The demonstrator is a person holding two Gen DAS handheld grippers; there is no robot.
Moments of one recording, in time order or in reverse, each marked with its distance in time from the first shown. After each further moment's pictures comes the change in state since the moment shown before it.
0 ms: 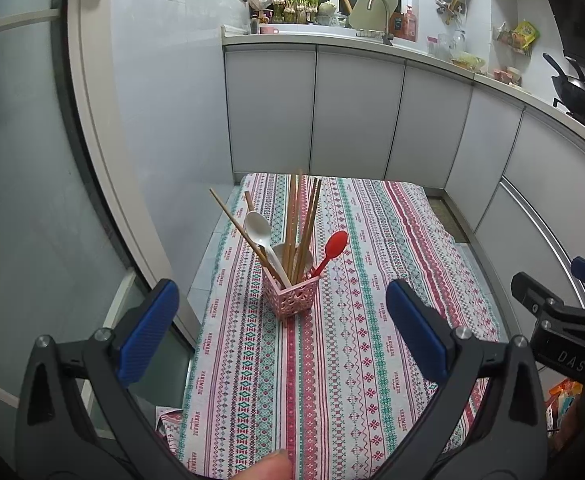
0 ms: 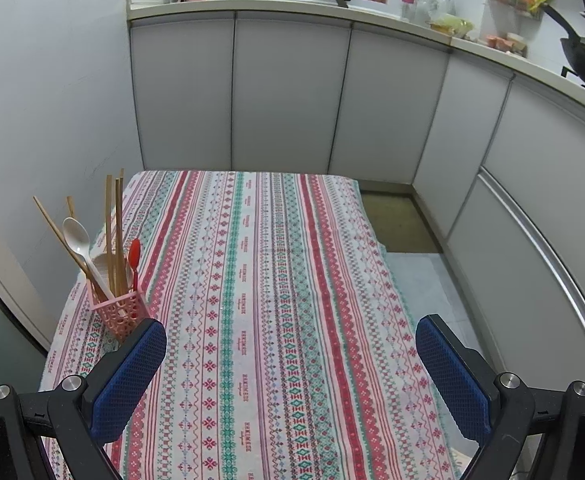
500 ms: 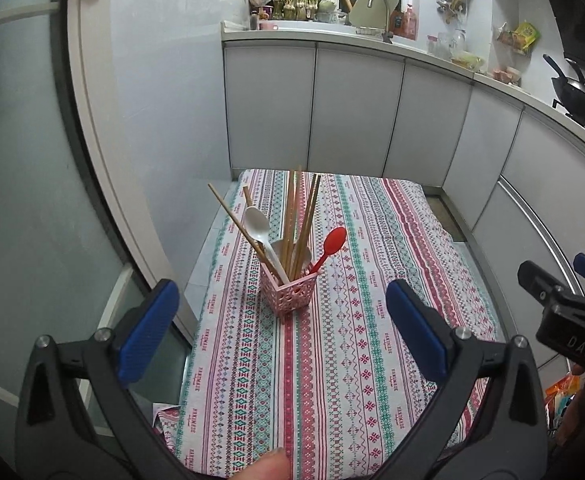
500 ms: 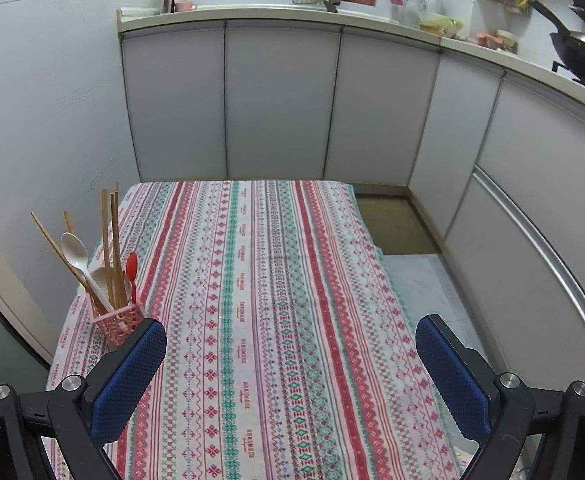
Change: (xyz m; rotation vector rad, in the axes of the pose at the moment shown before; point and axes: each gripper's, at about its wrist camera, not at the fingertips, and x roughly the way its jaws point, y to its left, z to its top) left arm 0.004 0.001 -0.001 -0.006 0.013 -0.015; right arm -0.004 -0.006 0.002 0.032 -0.021 -0.007
